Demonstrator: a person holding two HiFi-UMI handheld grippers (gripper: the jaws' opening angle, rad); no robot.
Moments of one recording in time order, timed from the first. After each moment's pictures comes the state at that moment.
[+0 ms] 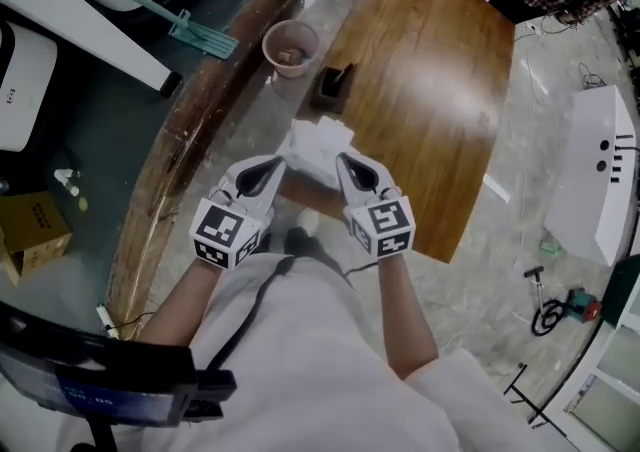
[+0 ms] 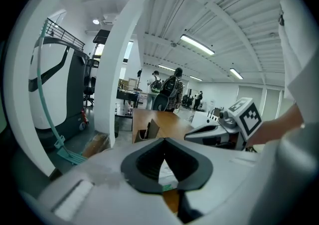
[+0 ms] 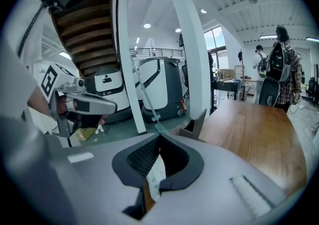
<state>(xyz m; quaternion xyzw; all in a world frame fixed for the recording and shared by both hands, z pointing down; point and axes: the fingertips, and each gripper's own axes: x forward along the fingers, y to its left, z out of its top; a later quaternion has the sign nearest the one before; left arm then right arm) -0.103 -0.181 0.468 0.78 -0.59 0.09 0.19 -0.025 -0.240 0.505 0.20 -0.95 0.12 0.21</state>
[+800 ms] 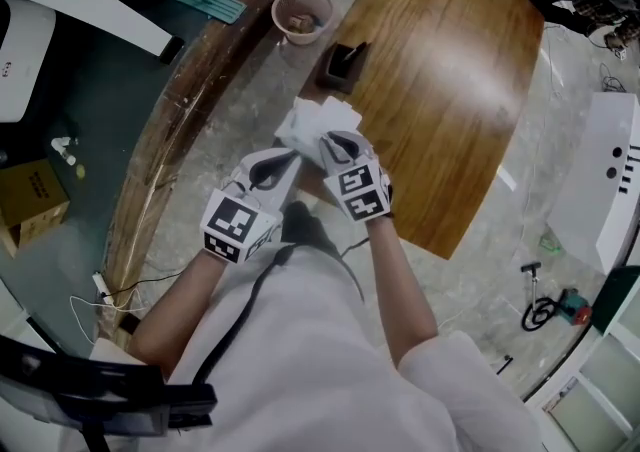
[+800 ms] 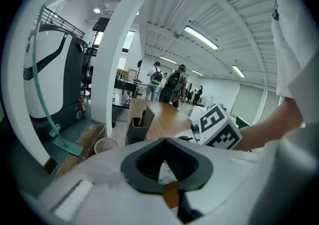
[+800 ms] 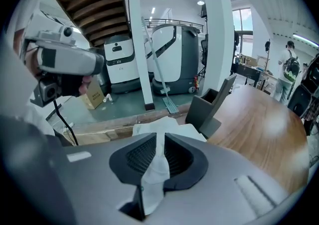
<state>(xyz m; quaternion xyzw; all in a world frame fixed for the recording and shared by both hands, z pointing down) -0.073 -0.196 0.503 0.78 -0.57 0.11 0.24 -0.055 -0.243 0.610 0.11 -0.92 0.08 0.37</state>
